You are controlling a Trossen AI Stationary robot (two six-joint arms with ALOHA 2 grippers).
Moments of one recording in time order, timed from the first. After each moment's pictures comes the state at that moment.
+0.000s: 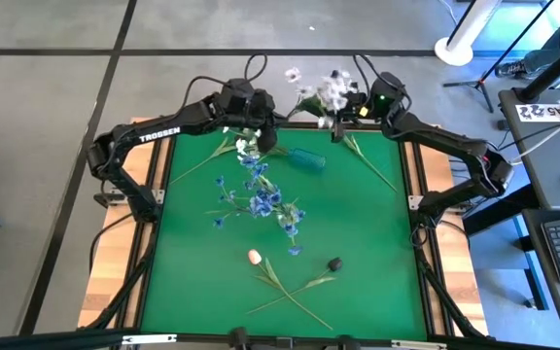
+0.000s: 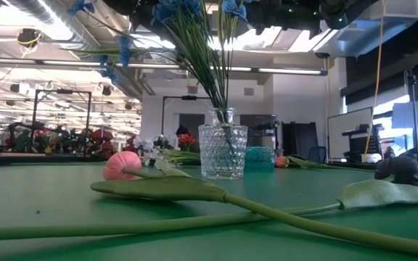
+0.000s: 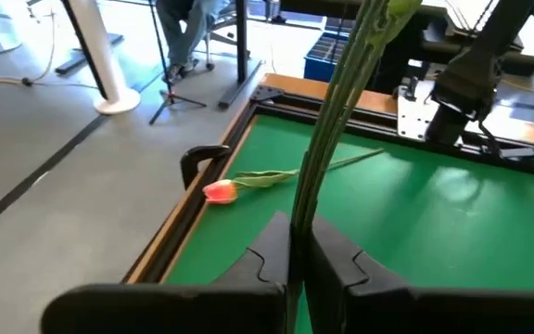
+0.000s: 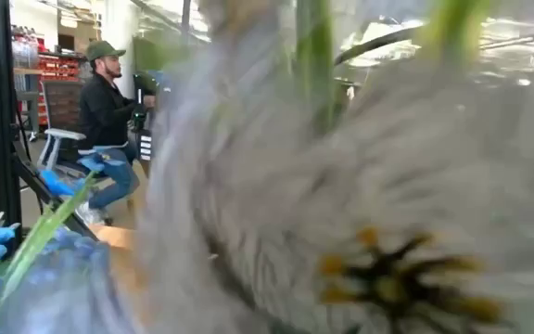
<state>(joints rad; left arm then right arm) 0.53 1.59 1.36 -0.22 0.20 0.07 -0.64 1.42 1.14 0.48 -0.71 -0.06</state>
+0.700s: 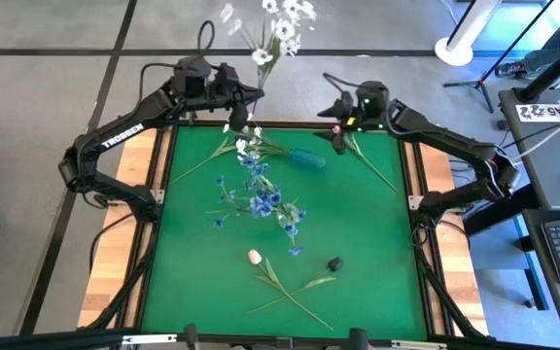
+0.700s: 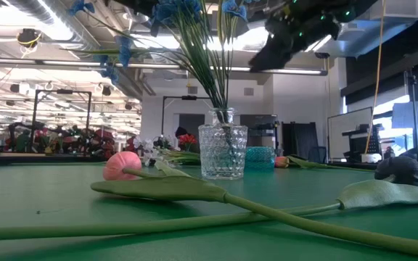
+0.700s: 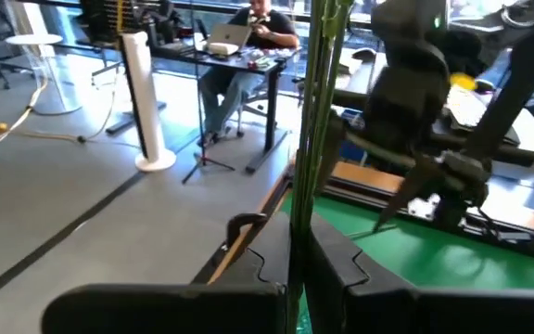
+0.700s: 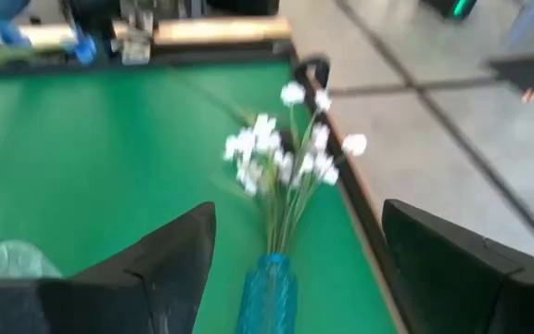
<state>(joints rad) 0.66 1.35 1.36 -0.25 0.25 0.02 -0.65 1.37 1.14 -0.26 -0.39 -0.30</state>
